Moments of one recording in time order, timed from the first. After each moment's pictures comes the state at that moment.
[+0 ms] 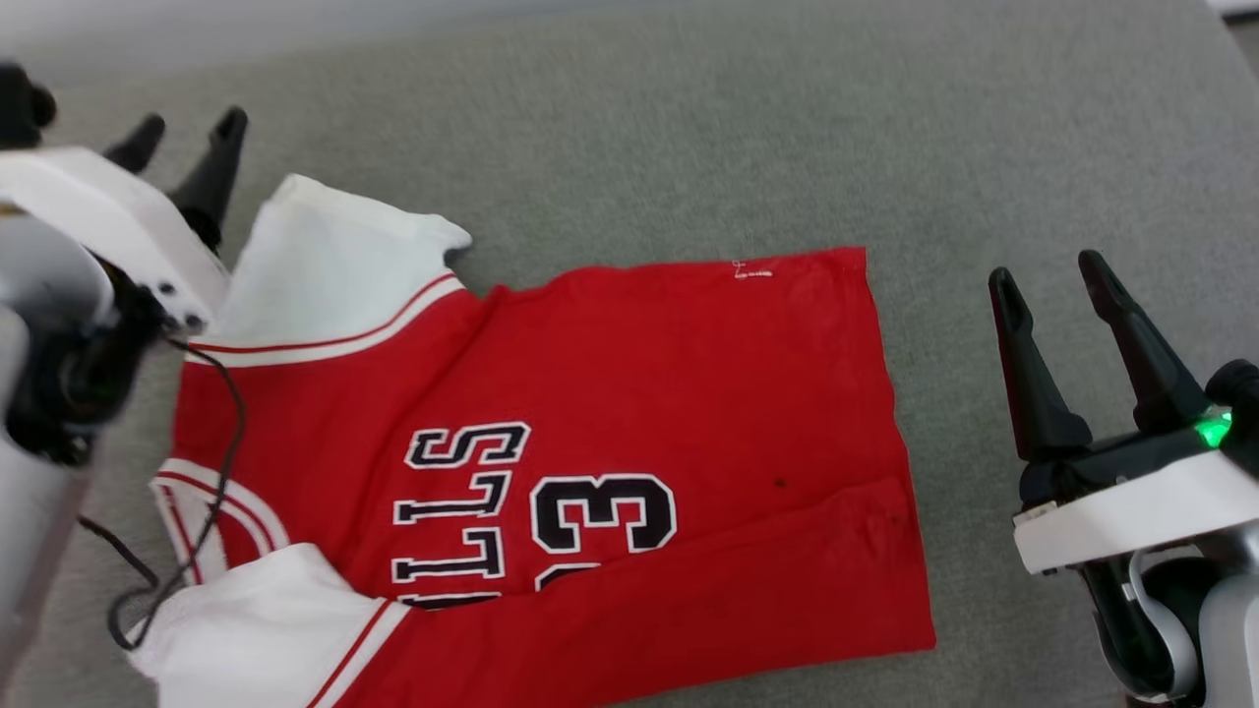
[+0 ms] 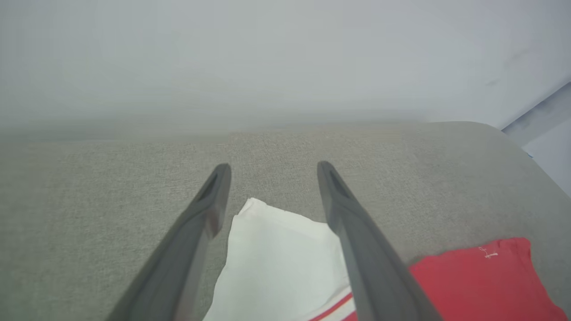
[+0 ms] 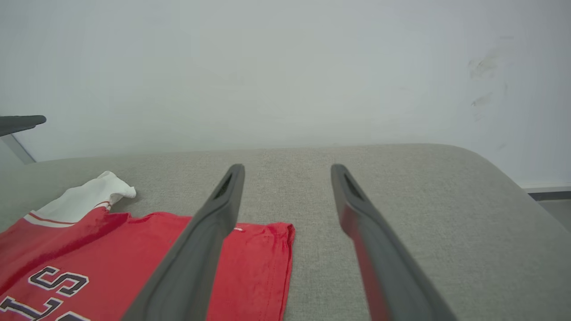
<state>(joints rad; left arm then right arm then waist) -0.67 0.67 -0.38 0.14 -0.93 0.17 0.27 -0.16 -0.12 0.03 -0.25 0.27 0.13 0.09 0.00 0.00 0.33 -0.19</state>
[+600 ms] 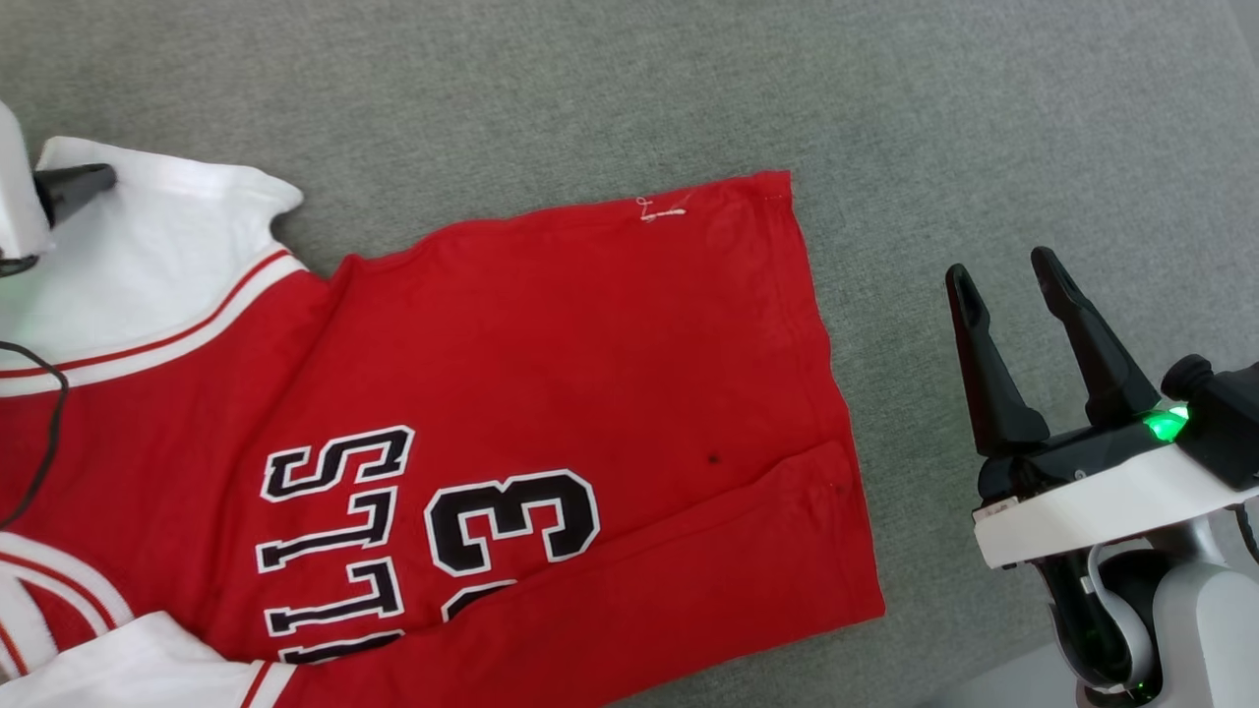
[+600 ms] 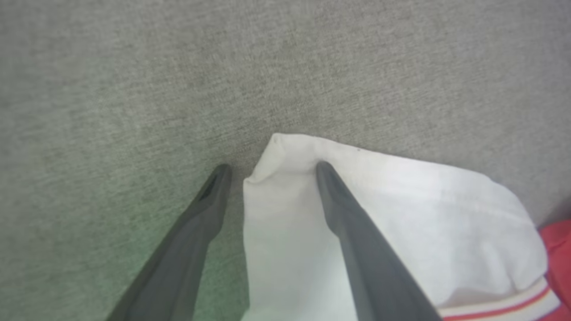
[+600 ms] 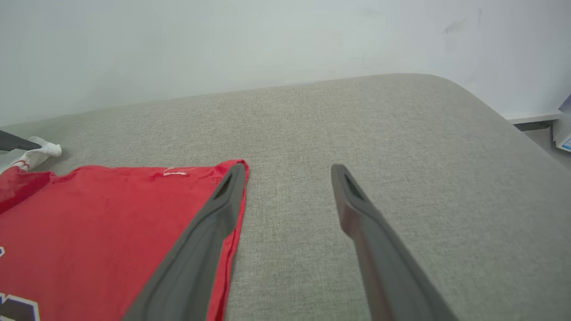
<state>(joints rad) -0.96 0.87 -0.50 0.35 -1.01 0.14 0.93 -0.19 -0.09 0.08 -0.19 0.30 0.13 0.04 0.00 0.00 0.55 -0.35</state>
